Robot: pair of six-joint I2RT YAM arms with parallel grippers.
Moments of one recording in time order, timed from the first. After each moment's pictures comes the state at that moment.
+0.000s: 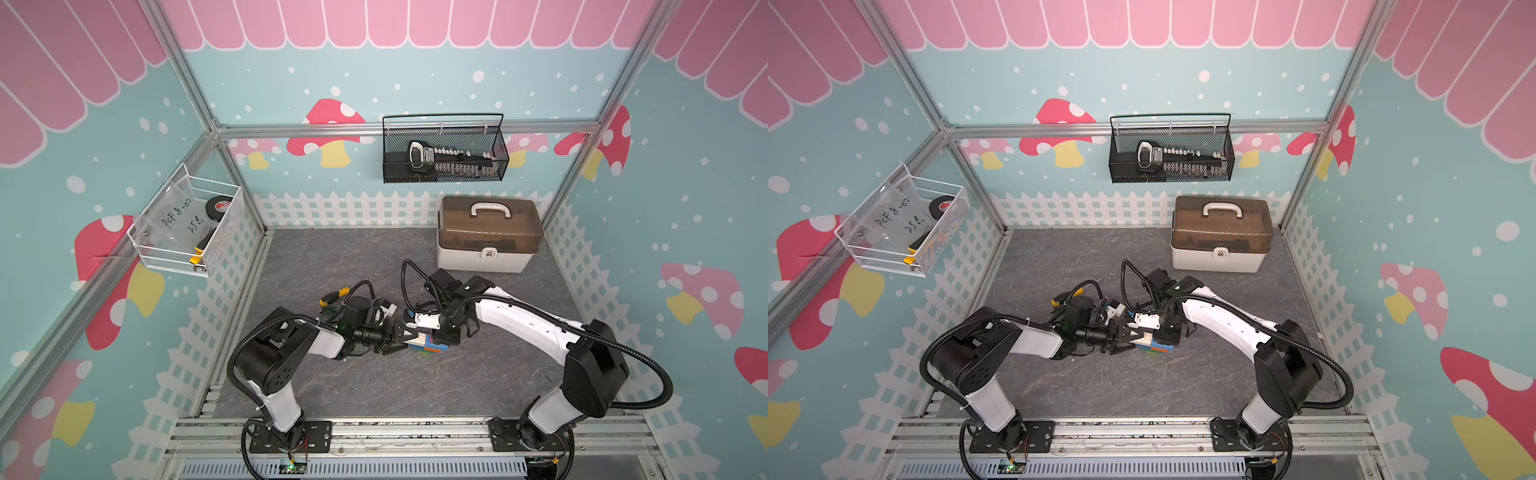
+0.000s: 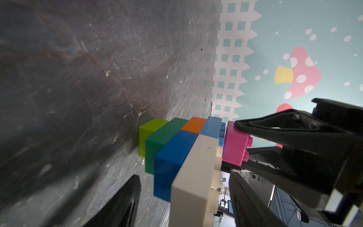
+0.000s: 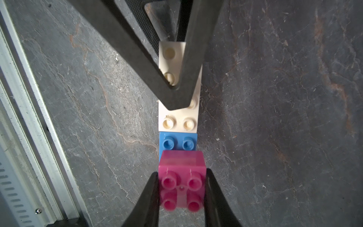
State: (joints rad) left arm -0.54 1.76 0.56 0.62 0.94 -1.09; right arm 0.72 1.59 1.23 -1.03 -0.13 -0.69
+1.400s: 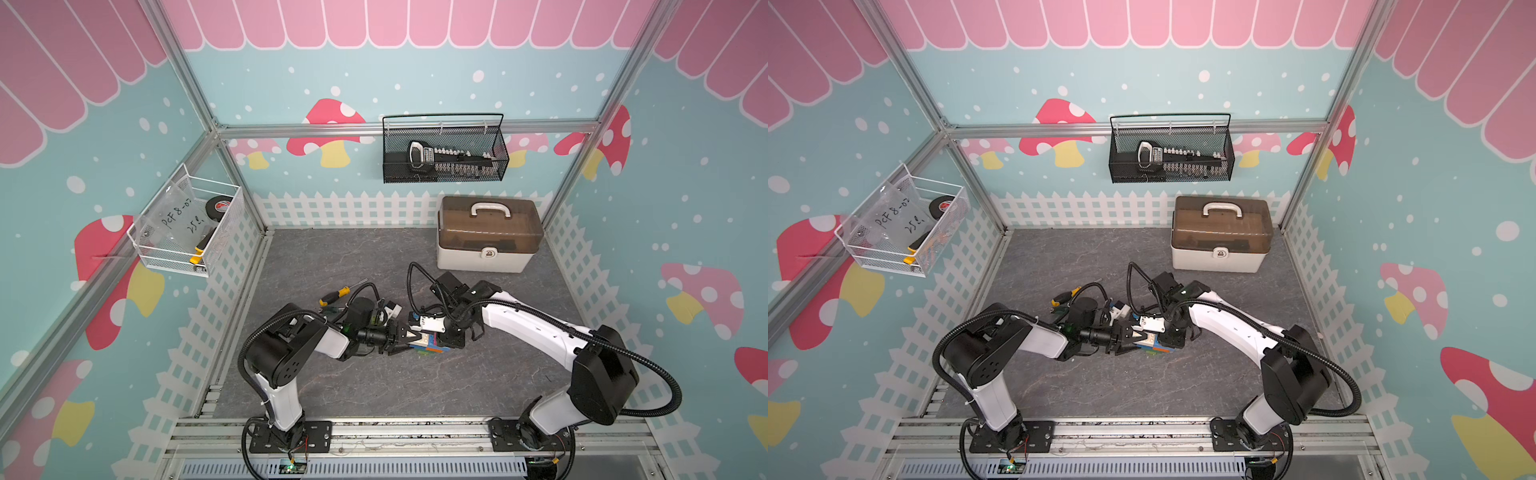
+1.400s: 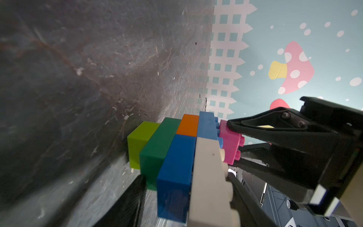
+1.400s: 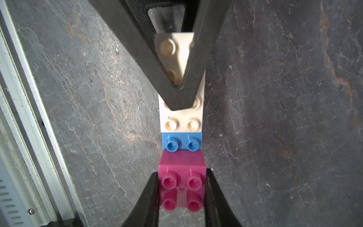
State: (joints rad) left arm -0.57 1.82 0.57 0.73 0.97 -1.15; right arm 0.70 1.54 1.16 -0.98 -0.14 -0.73
